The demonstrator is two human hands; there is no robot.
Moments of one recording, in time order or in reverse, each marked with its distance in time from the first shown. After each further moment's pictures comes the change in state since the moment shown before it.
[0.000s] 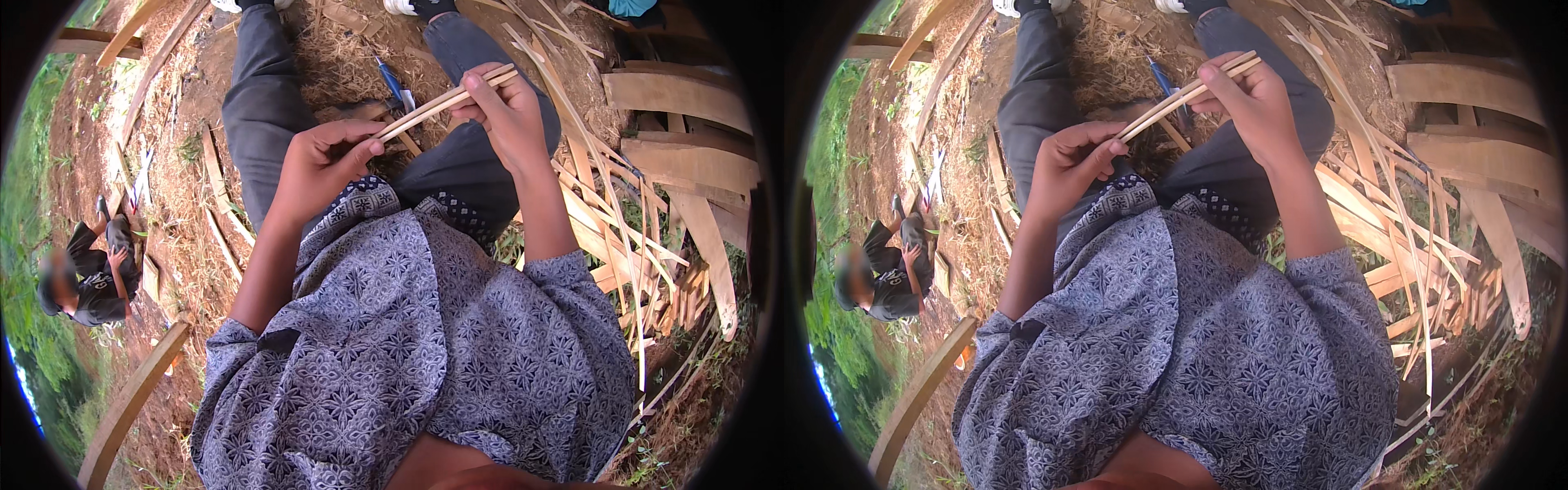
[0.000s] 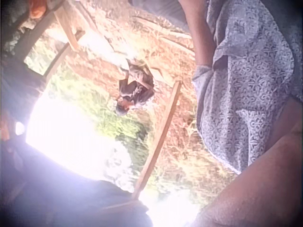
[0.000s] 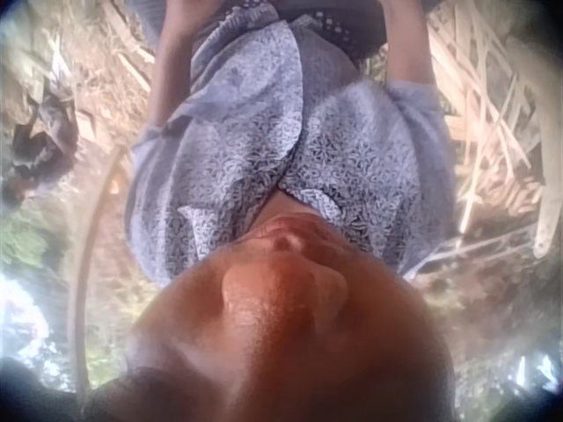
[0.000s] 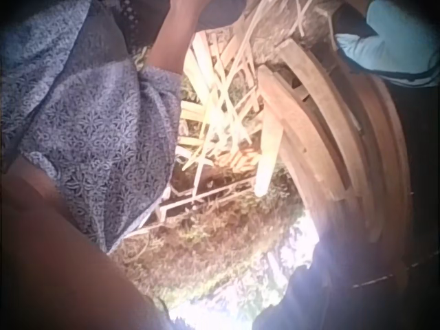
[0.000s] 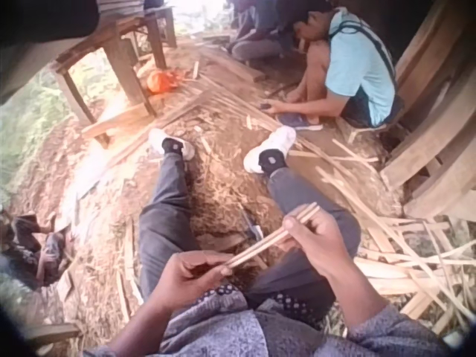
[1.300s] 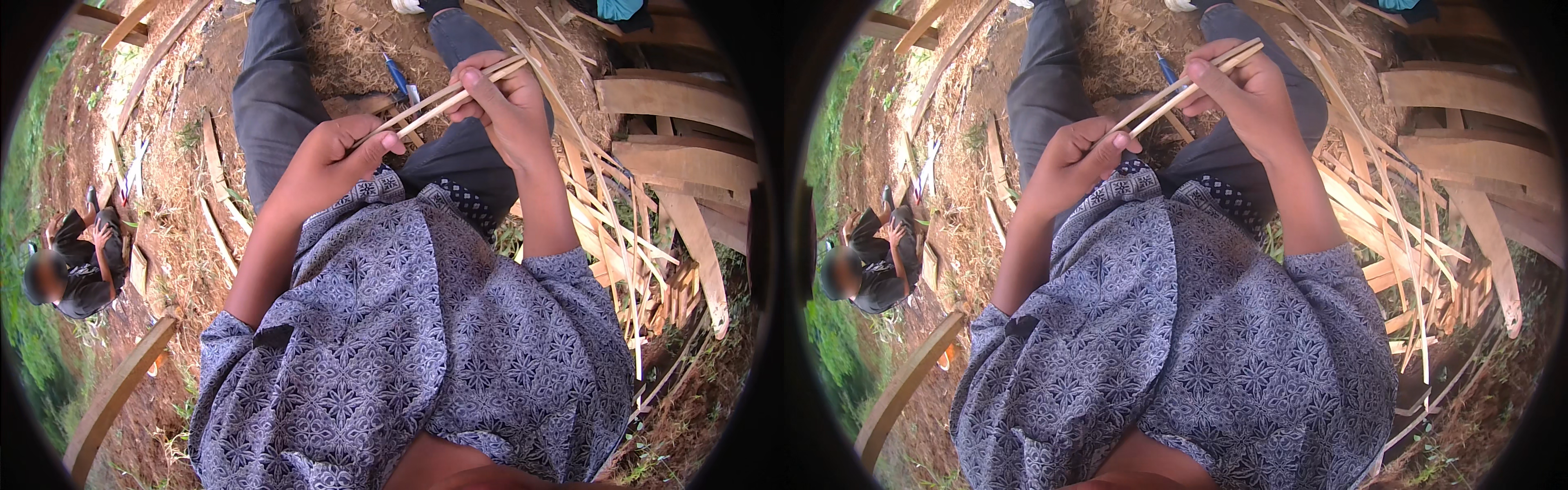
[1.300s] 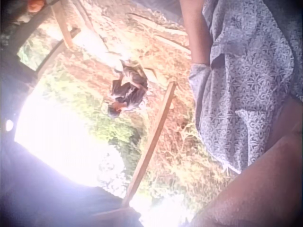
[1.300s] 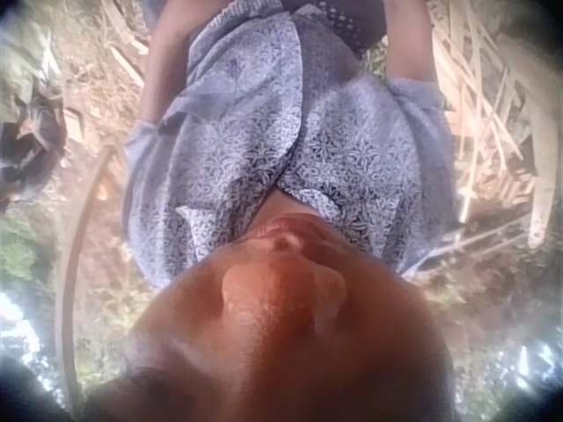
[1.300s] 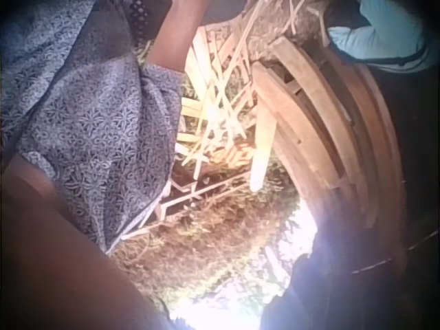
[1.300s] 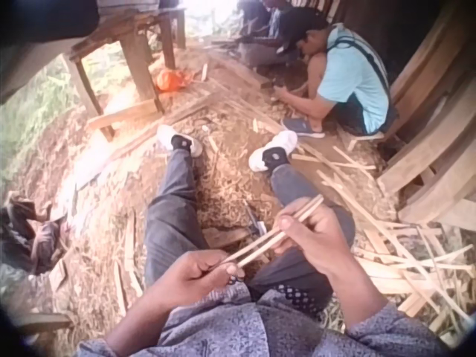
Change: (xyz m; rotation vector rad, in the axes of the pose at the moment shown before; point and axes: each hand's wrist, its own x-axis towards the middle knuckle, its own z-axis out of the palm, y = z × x) left_hand -0.015 0.012 0.001 0.121 -0.182 0.113; right_hand -0.009 -0.026 0.023 -0.037 -0.167 -0.096
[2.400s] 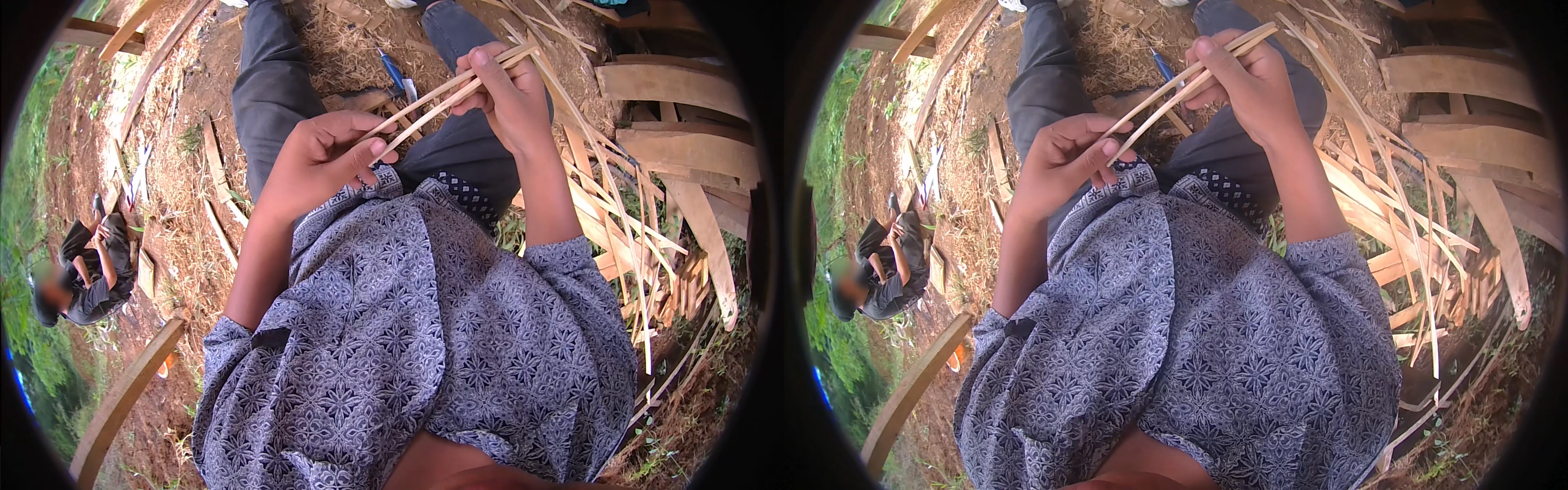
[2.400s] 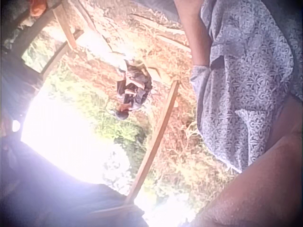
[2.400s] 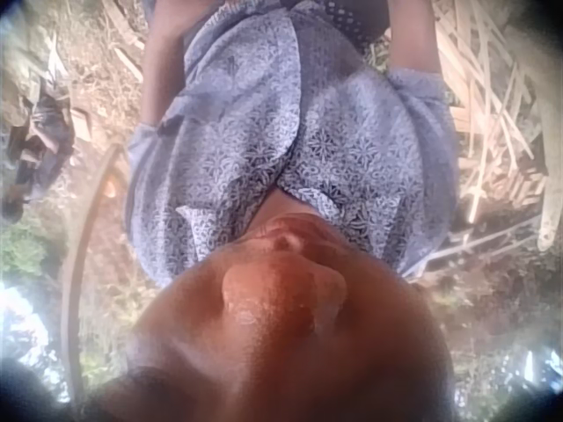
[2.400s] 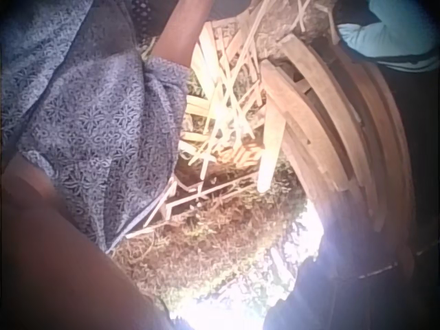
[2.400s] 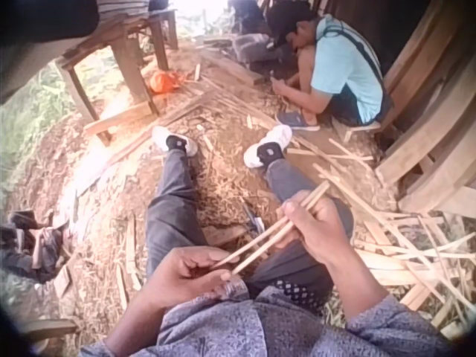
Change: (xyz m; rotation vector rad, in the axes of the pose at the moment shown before) left_hand -0.005 0.009 -0.001 -0.147 -0.014 -0.127; right_hand -0.001 0.009 -0.015 0.025 0.049 -0.028
